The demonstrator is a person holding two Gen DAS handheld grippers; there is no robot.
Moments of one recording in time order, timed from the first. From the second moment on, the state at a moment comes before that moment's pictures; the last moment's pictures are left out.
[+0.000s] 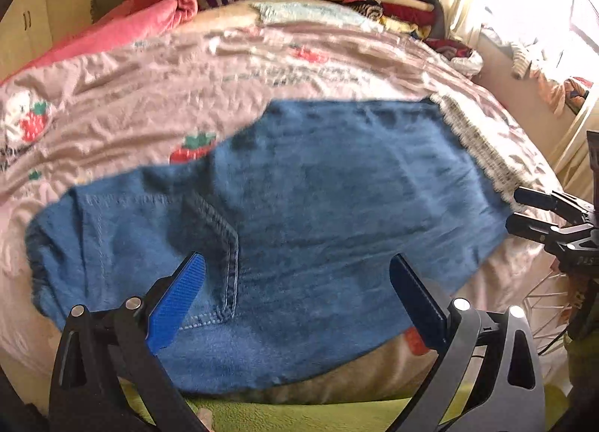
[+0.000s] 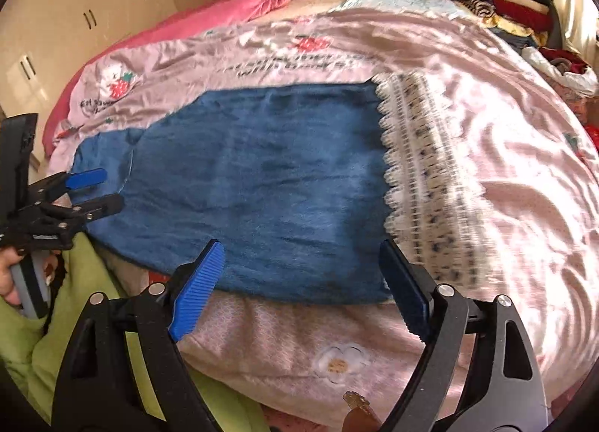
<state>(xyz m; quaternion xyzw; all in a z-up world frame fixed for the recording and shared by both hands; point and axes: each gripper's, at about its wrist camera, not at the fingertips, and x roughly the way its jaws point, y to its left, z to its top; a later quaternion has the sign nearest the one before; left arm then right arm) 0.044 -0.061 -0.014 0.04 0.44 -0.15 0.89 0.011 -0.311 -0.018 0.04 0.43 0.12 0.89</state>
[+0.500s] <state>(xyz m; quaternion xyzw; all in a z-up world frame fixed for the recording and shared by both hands) 0.054 -0.099 0.036 0.04 0.40 -0.19 0.89 -0.003 -0.369 0.009 0.08 0.39 0.05 0.92</state>
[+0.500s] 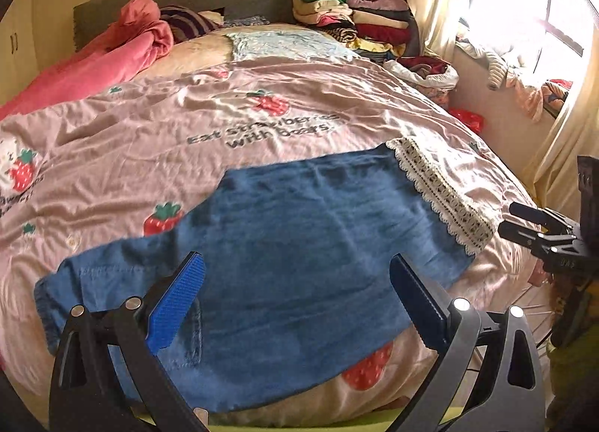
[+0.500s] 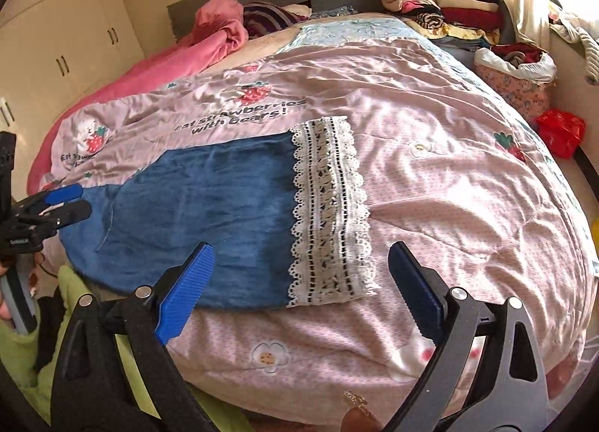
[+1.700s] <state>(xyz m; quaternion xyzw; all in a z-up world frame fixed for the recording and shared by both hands) 0.220 -0.242 -0.024 0.10 0.46 -0.32 0.82 0.031 -0.391 -0.055 0.17 0.42 0.09 0.89</state>
